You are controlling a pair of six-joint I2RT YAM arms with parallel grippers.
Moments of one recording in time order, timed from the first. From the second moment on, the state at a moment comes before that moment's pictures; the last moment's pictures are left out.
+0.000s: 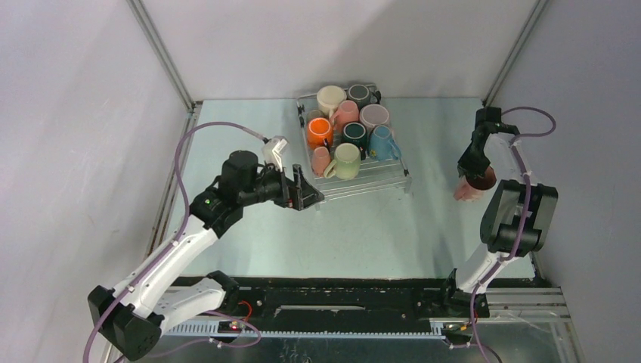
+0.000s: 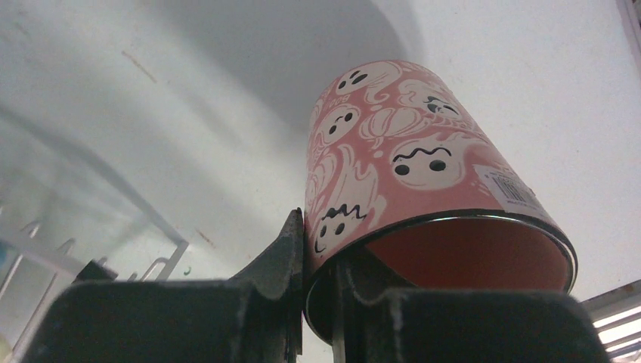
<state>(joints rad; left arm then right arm) -0.56 0.97 0.92 -0.38 0.41 -0.48 -0.20 1.71 1.40 -0.90 0.16 0.46</state>
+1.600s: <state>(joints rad) -0.57 1.01 0.92 -0.39 0.34 -0.44 0.15 1.46 1.50 -0.78 0.03 0.33</state>
